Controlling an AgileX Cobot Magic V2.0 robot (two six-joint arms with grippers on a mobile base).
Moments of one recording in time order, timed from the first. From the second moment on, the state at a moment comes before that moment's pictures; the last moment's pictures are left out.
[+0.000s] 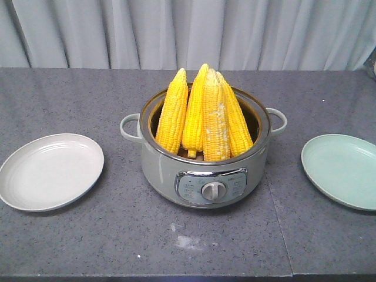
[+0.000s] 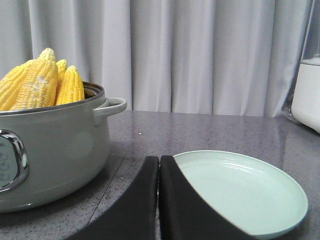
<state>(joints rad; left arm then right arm) 0.03 -0.01 0.02 -0.04 0.18 -0.08 0.09 -0.01 0.03 -0.04 0.00 -0.04</state>
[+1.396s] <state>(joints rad) 0.03 -0.01 -0.02 -0.21 -0.18 -0.38 0.09 -0.01 -0.04 0.32 -0.01 0.15</state>
